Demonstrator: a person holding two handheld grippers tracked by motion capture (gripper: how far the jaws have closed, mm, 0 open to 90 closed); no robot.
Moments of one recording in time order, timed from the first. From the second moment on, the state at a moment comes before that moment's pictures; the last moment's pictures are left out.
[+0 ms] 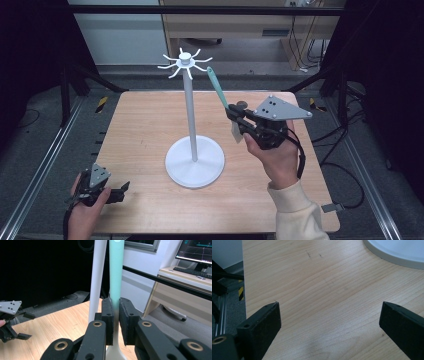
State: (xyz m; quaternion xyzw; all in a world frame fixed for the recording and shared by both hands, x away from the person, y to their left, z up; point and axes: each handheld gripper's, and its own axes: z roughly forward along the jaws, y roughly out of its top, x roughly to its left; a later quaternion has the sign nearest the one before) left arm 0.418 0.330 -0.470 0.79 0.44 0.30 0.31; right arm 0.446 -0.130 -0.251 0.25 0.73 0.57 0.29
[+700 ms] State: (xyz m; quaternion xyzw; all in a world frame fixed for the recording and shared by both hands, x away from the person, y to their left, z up) left arm 0.417 0.331 -0.470 0.79 0.44 0.30 0.31; right arm 0.460 -0.112 -0.256 0.25 0.73 0.58 0.26
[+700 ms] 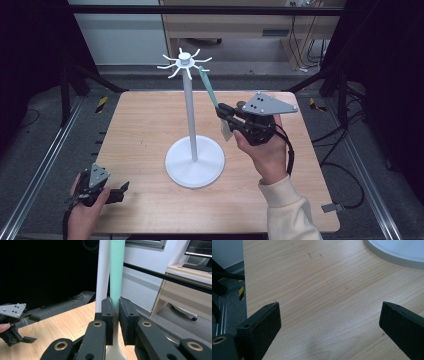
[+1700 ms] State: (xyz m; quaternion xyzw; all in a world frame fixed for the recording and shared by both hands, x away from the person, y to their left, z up) left arm 0.417 0.330 -0.470 0.79 0.44 0.29 0.31; right arm 0.476 -0.091 -0.271 0.27 0.71 0.59 0.27
